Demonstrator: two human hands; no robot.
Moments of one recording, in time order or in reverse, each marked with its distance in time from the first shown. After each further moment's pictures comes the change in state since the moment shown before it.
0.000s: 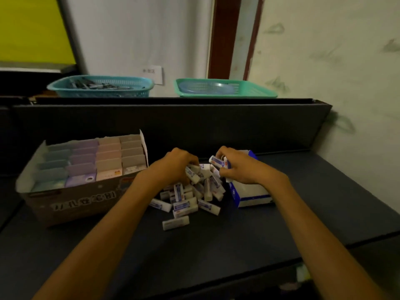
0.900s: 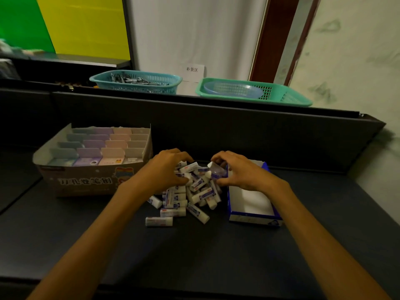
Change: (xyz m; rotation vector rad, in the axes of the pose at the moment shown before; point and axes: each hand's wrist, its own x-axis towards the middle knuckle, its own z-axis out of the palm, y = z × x) left_hand -0.021 0.008 0.018 -0.092 0.285 -0.173; right_hand 0.046 0.053 0.000 0.027 -0.091 -0.359
